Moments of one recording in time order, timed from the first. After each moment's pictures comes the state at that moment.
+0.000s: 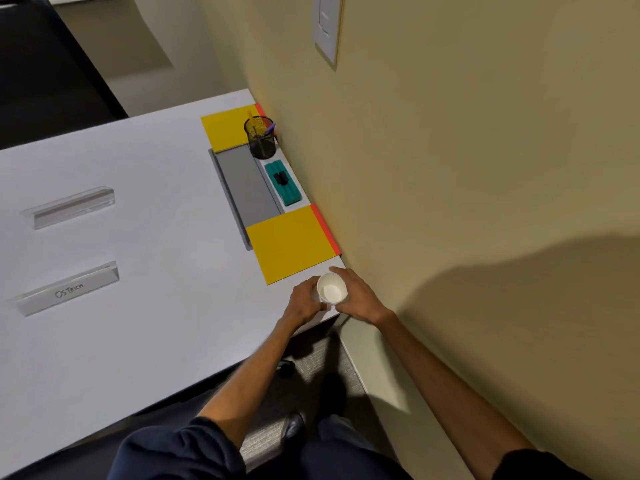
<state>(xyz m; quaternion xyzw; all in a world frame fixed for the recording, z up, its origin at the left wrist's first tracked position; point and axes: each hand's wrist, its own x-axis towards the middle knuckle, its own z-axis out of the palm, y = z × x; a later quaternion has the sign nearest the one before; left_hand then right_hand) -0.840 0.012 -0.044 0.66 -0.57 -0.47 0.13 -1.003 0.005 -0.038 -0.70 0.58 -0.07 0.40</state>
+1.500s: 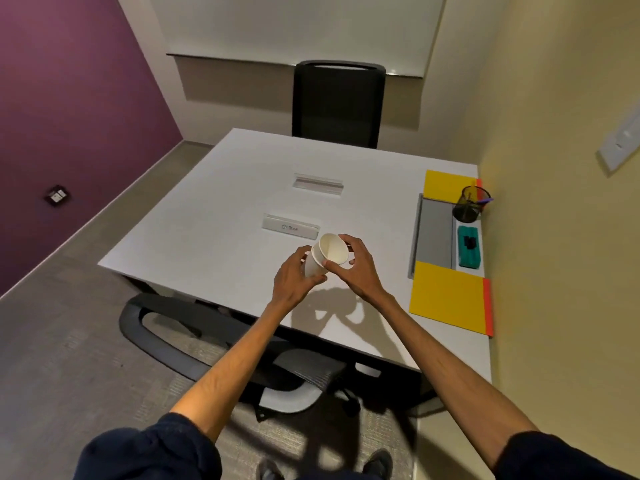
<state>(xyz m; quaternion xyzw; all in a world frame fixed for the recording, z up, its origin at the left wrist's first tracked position) -0.606 0.183 0.069 0.84 -0.35 -0.17 0.38 -0.715 0.051 0.058 -0.79 0.29 -0.24 0.49</state>
